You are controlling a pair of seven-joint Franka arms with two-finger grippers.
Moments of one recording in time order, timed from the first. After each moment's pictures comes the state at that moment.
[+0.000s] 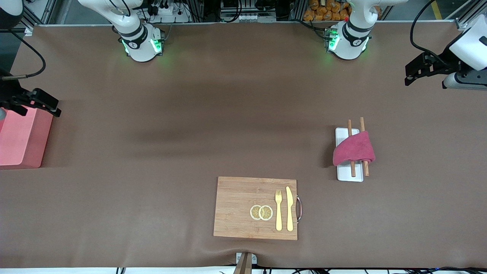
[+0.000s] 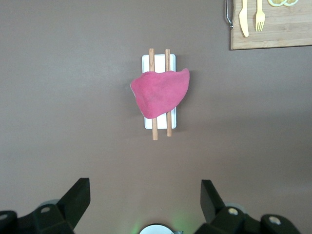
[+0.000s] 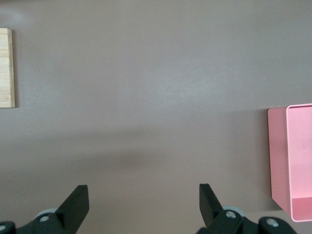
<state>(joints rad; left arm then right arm) -0.04 -0.02 -0.09 -1.48 0.00 1.42 -0.02 -0.01 -0.01 -0.03 -1.61 -0.01 1.67 0.01</state>
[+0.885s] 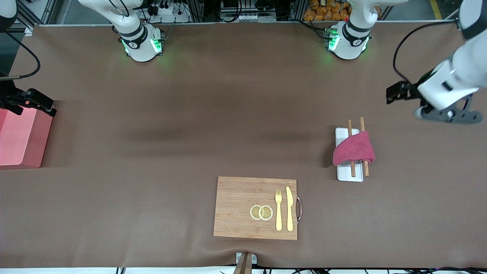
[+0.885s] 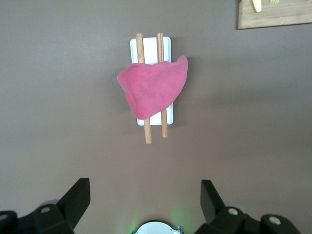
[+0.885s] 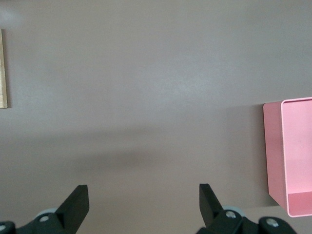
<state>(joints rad) -0.06 0.16 -0.10 -1.49 0.00 1.46 -0.03 -0.03 -0.01 -0.04 -1.62 -0.01 1.67 0.00</state>
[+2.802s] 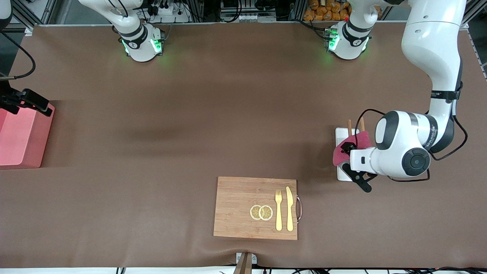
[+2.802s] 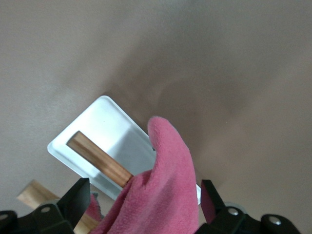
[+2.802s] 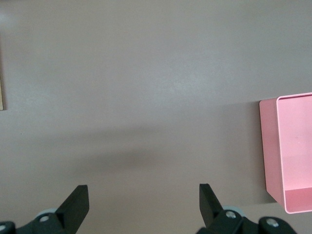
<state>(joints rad) -0.08 0.61 -0.10 -1.52 -0.03 1.86 0.63 -0.05 -0.01 -0.04 -1.62 -0.01 1.67 0.00</state>
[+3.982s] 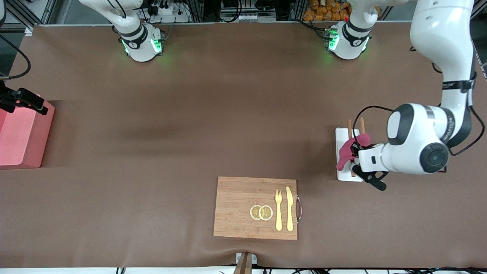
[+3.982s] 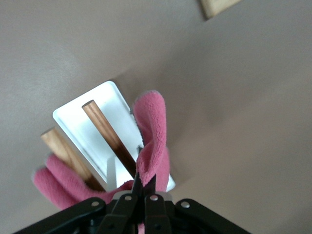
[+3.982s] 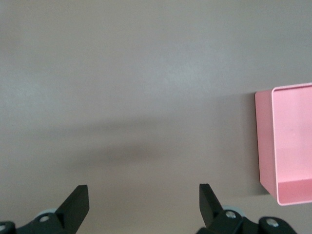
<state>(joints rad) -0.07 0.53 -0.10 -1.45 -0.11 1.73 0.40 -0.08 0.00 -0.04 -1.63 -0.01 1.62 -0.04</state>
